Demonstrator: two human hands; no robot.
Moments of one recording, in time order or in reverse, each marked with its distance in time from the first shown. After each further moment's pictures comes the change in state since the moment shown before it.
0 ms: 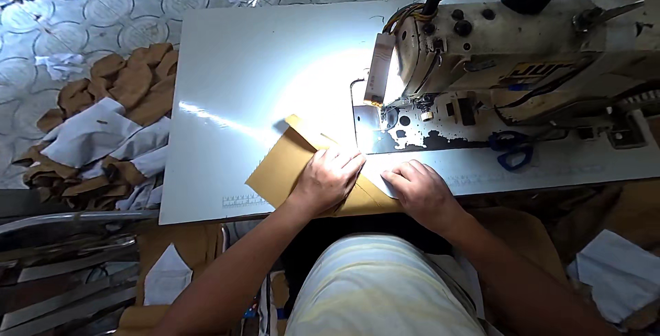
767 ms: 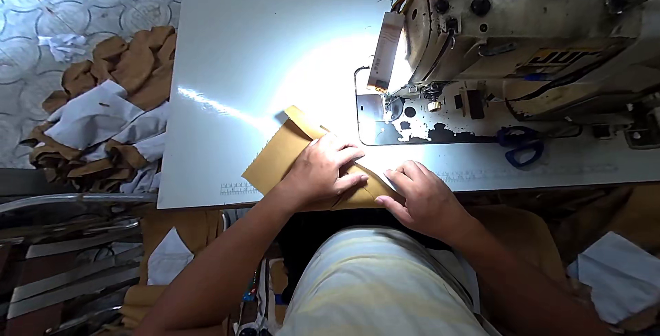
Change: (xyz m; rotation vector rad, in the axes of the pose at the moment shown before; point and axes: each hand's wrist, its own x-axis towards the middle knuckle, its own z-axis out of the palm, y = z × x) left_hand 0.001 -0.011 -0.016 -0.234 -0.178 -0.068; right_hand -0.009 -0.013 -0.007 0.139 -0.107 0.101
